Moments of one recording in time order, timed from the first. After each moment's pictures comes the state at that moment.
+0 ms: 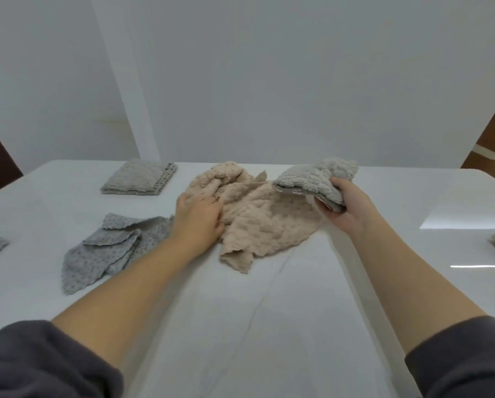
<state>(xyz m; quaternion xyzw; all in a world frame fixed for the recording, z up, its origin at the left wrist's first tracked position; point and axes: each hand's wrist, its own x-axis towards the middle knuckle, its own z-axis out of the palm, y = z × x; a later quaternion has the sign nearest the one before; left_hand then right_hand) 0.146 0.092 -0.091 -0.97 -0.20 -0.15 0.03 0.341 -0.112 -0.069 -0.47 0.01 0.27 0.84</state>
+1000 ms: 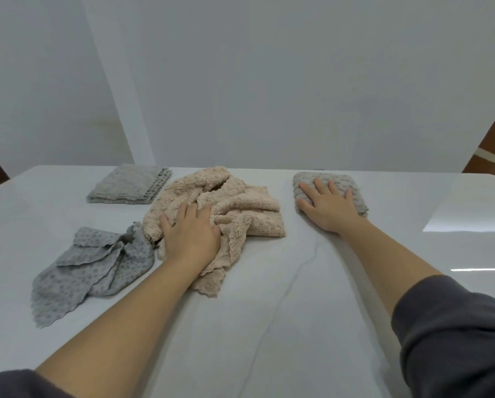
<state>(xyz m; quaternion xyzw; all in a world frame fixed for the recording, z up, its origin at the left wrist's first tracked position) 0.170 0.108 -0.123 -0.92 -0.36 -0.14 -0.01 0.393 -0.071 -0.110 -0.94 -0.34 0.01 0.07</state>
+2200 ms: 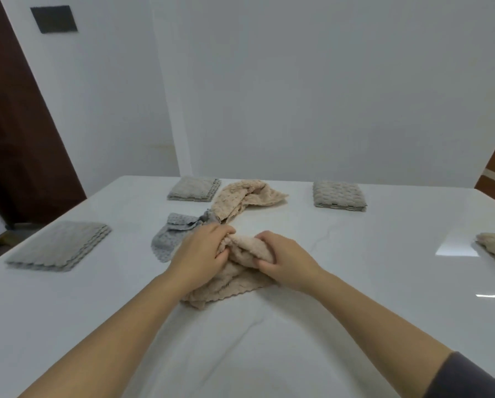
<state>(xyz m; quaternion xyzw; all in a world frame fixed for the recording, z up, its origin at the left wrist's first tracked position) -0.028 0.063 -0.066 -0.96 -0.16 -0.22 -0.12 0.116 -0.101 -0.074 -0.78 -0.55 0.04 0.30</state>
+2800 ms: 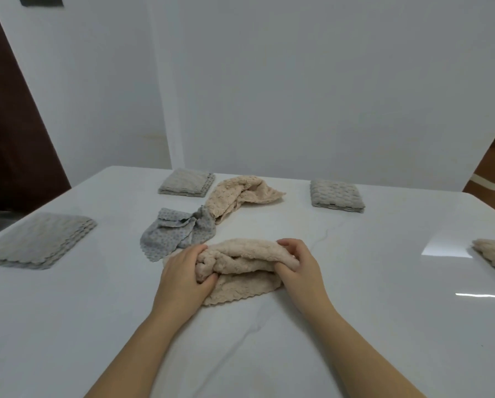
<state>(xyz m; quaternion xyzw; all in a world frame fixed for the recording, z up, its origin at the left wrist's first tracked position) -0.046 0.066 -0.132 -0.89 -0.27 -0.28 -0.25 0.101 -0.117 -0.109 -0.72 -0.31 0.07 0.62</state>
